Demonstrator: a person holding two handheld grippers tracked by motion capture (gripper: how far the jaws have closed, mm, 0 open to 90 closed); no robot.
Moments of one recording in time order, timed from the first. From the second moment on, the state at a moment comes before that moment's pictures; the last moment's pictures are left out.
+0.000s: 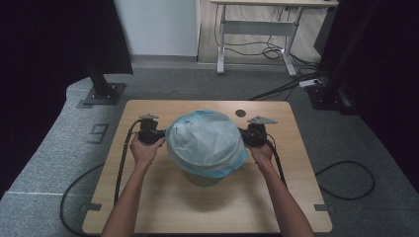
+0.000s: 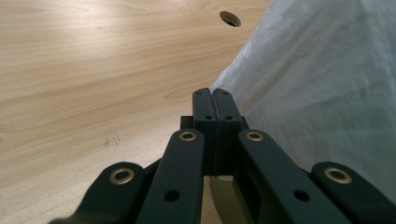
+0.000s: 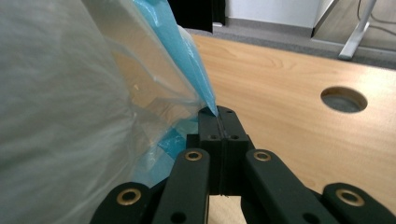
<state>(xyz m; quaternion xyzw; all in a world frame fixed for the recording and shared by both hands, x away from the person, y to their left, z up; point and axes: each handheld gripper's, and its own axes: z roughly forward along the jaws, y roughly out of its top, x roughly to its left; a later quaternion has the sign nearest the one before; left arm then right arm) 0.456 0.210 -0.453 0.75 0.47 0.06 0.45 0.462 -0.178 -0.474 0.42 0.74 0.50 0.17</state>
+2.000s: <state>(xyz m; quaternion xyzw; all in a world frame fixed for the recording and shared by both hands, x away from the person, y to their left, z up) 0.426 0.222 -0.474 0.77 0.47 0.07 0.43 0.336 -0.189 -0.435 0.30 0.76 0.57 0.11</state>
